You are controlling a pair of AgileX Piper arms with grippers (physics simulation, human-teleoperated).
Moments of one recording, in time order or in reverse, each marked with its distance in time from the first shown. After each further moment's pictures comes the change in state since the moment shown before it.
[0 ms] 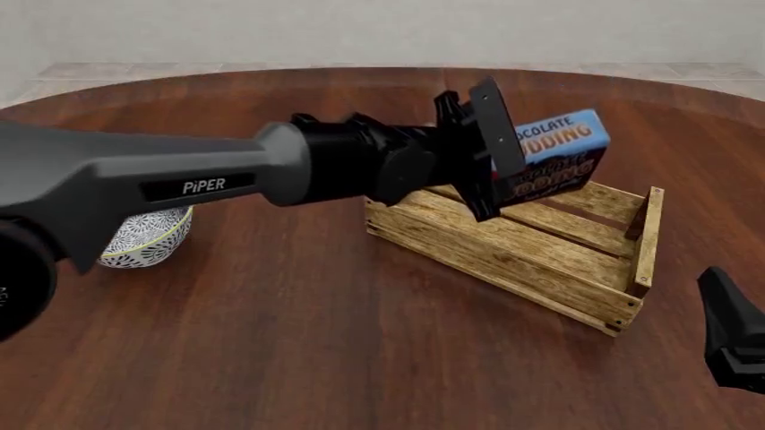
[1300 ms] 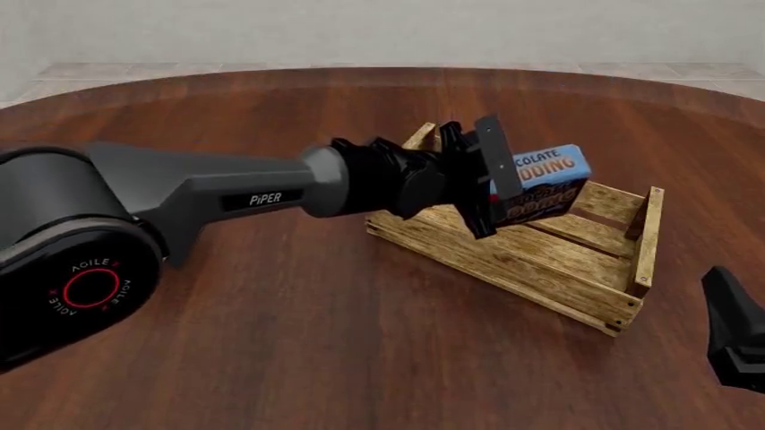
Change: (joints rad) left arm 0.019 0.154 -0.100 0.035 0.006; right arm -0.011 -0.013 0.000 0.007 0.023
